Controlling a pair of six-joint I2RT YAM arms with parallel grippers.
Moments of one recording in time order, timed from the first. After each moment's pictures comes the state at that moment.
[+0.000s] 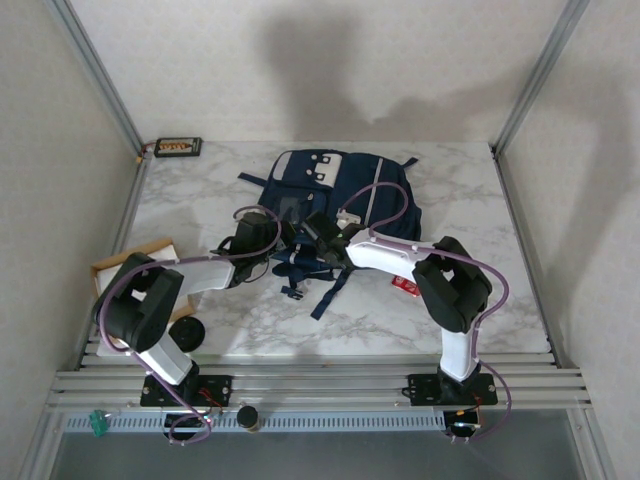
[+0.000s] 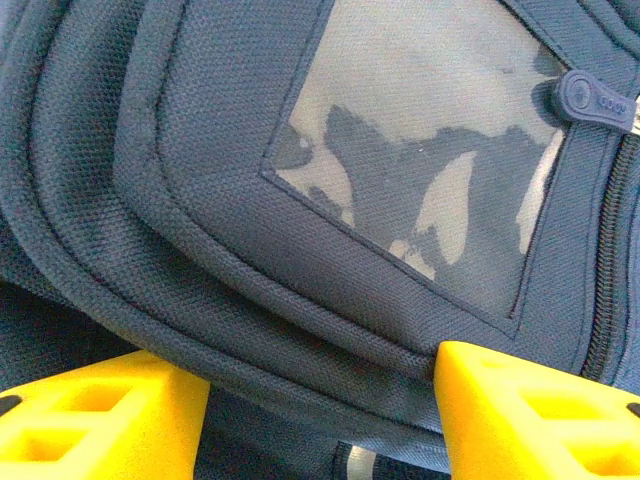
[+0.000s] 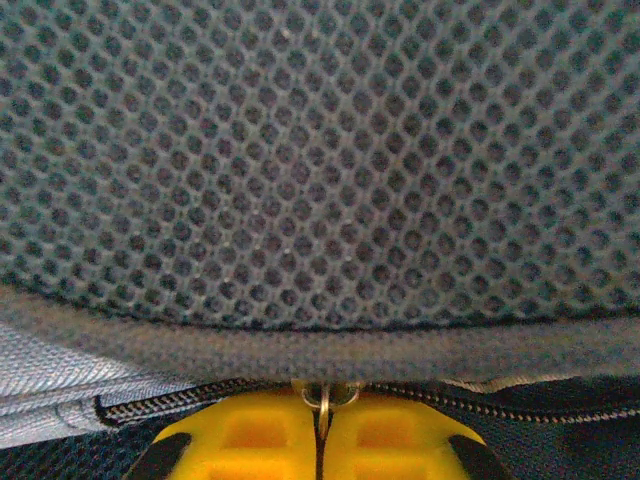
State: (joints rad) left arm -0.45 1.65 0.73 0.29 -0.04 -0.90; right arm 0.85 1.89 1.29 -0.57 0.42 1.02
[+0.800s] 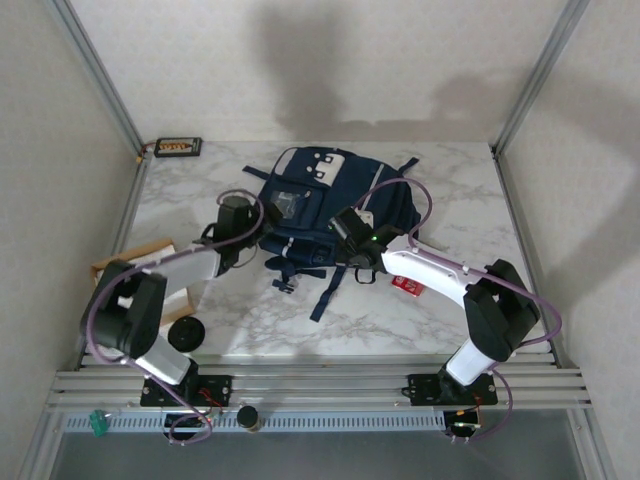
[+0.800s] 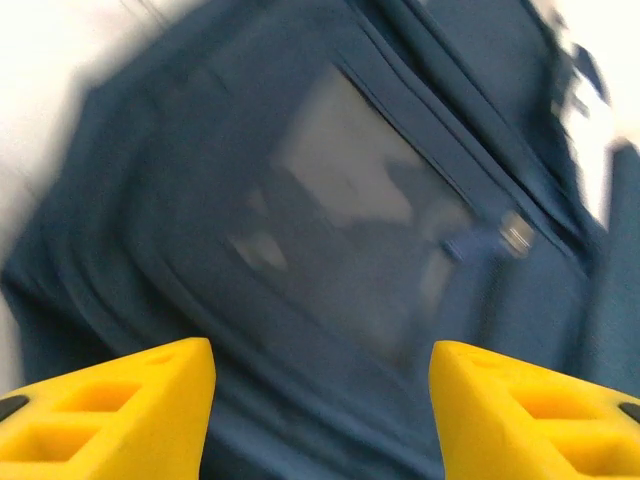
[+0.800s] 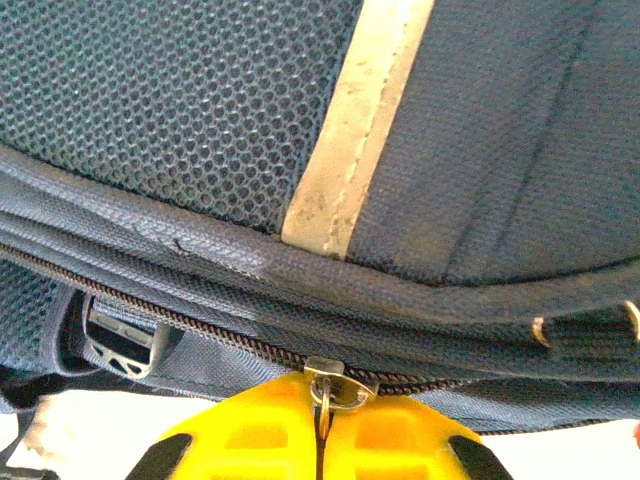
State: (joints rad) left arm -0.38 1.54 0.78 0.23 0.07 -0.96; right arm 0.79 1.61 1.13 -0.59 0.26 0.75
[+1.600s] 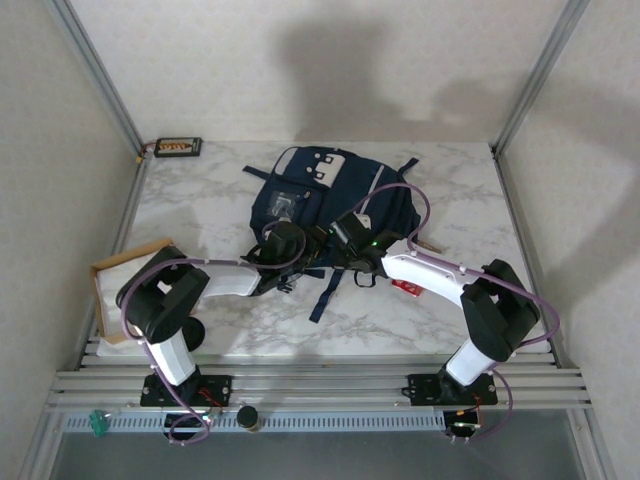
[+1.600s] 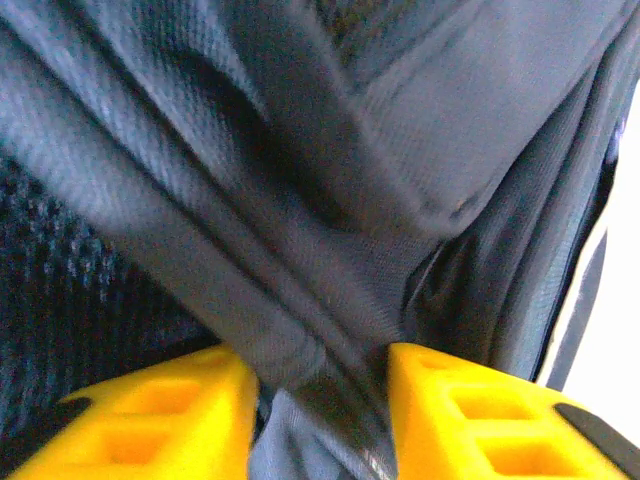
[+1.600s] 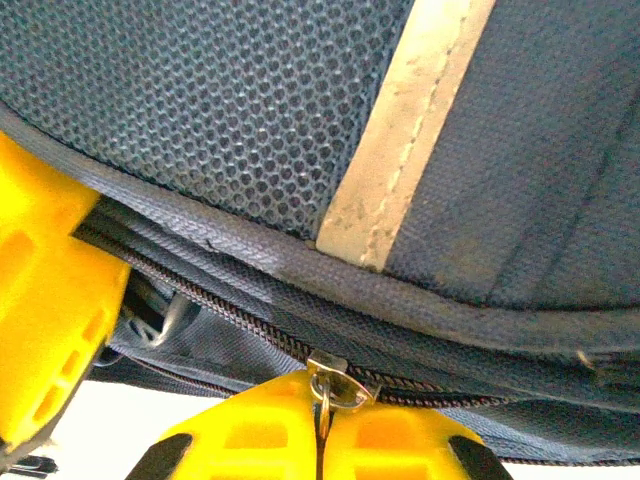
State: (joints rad) left arm -0.66 1.76 0.81 0.45 -0.02 -1.52; right arm 0.79 1.61 1.07 -0.49 0.23 0.72
